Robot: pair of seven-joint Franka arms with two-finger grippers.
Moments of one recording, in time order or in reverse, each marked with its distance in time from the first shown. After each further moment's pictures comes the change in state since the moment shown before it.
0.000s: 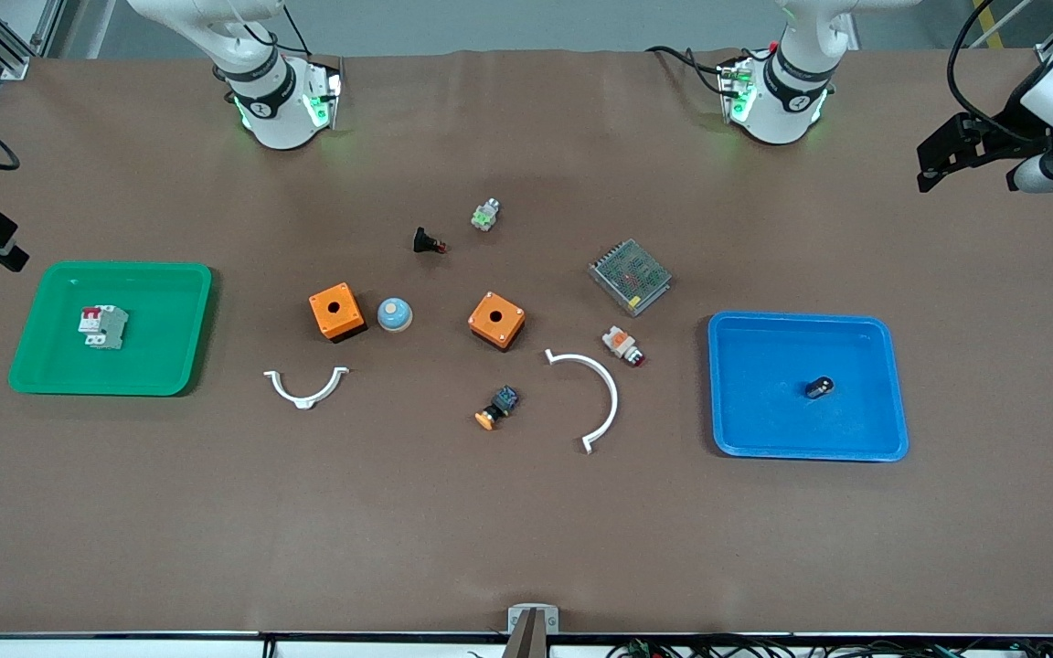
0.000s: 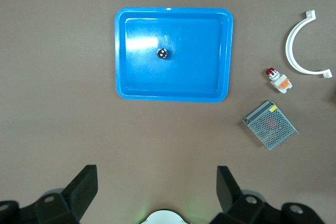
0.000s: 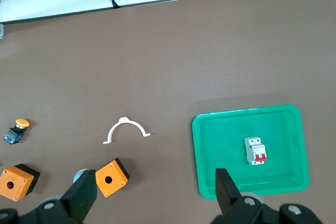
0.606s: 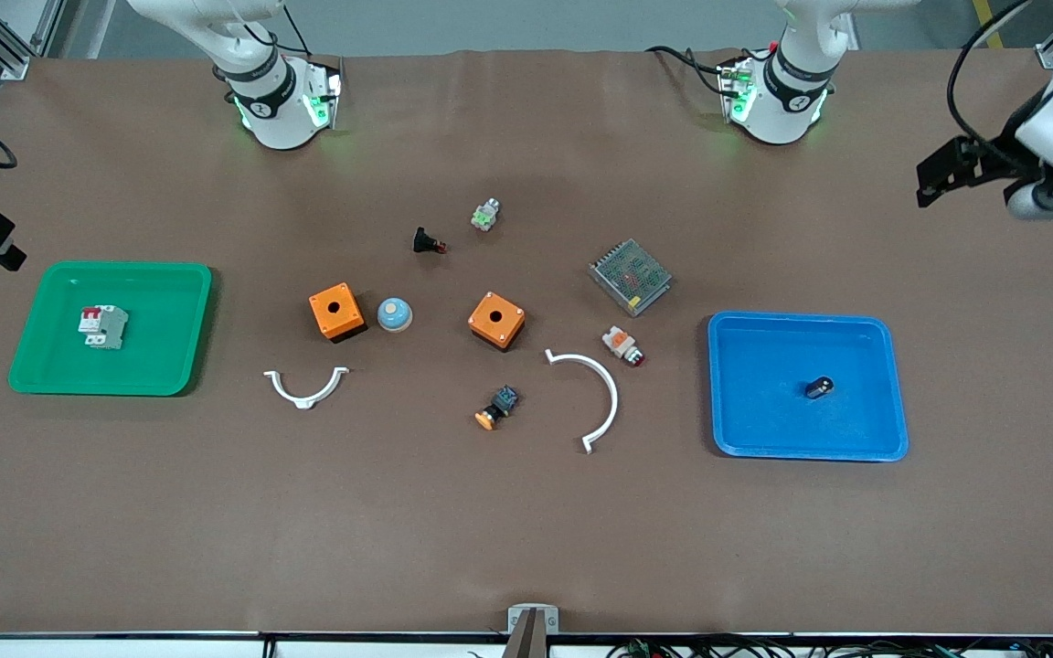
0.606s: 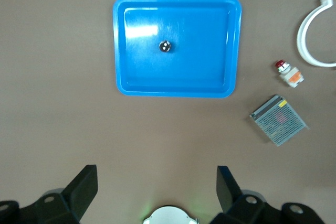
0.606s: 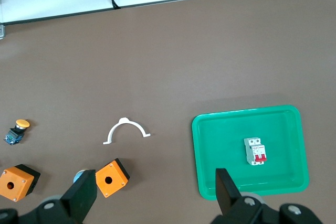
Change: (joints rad) left arm 0.022 0.087 0.010 0.000 0.003 0.004 0.044; right arm 0.000 0.000 -0.001 0.002 0.000 -0.001 0.000
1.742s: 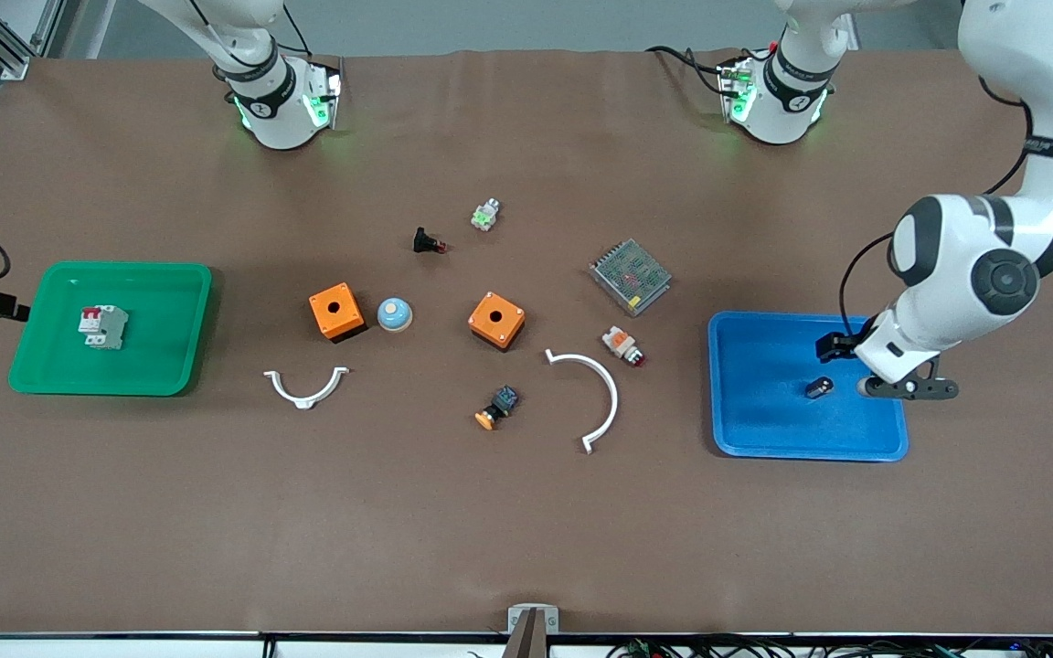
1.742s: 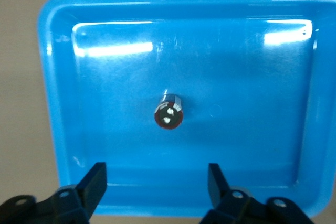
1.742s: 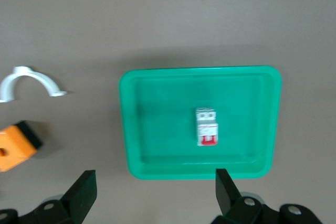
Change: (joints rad) left arm 0.056 0.373 0.001 -0.442 0.044 0.875 0.028; right arm -0.306 0.331 -0.015 -0.040 -0.011 0.018 -0.400
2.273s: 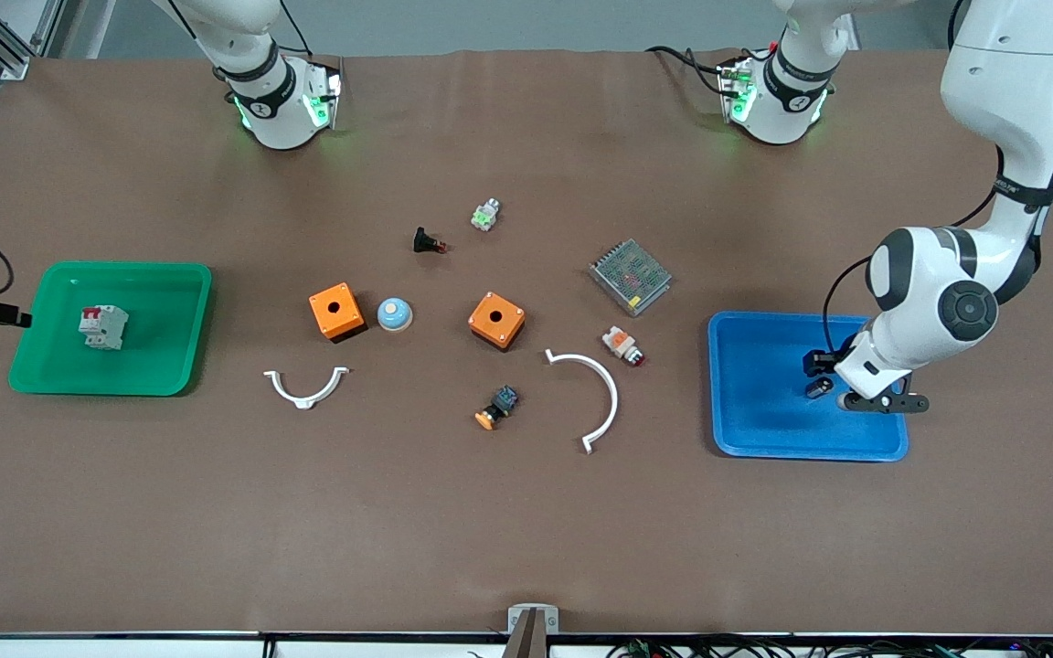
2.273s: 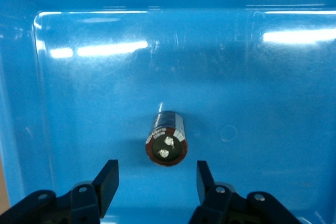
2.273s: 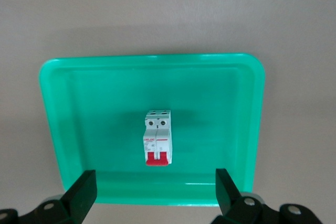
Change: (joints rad) left arm 0.010 0.110 0.000 0.005 0.000 0.109 0.000; right arm -0.125 0.081 0.000 -0.179 0.000 0.250 -0.125
